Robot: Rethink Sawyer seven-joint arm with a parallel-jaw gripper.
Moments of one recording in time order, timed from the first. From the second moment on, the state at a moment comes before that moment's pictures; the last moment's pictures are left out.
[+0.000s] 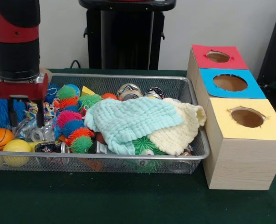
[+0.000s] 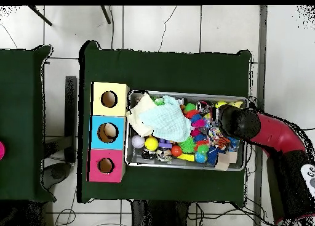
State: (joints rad) arm -0.75 -0.52 0.25 1.46 -0.36 0.49 1.38
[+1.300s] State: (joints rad) arm -0.69 -0.48 0.08 1.64 -0.17 0.25 1.57
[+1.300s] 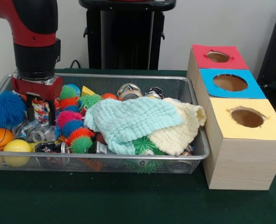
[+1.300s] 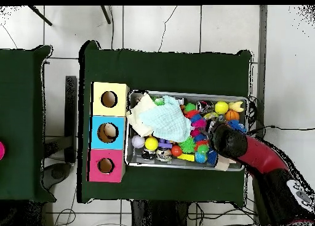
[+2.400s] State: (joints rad) arm -0.63 -0.37 0.08 1.50 -0.15 0.29 1.57
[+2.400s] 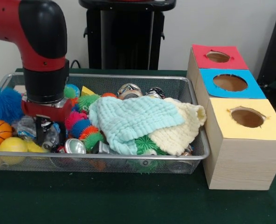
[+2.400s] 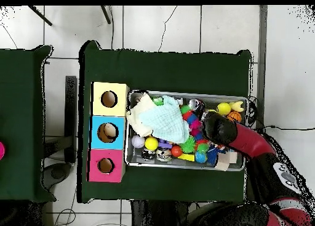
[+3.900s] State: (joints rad) arm -0.65 -0.32 0.11 1.38 -0.20 0.38 1.57
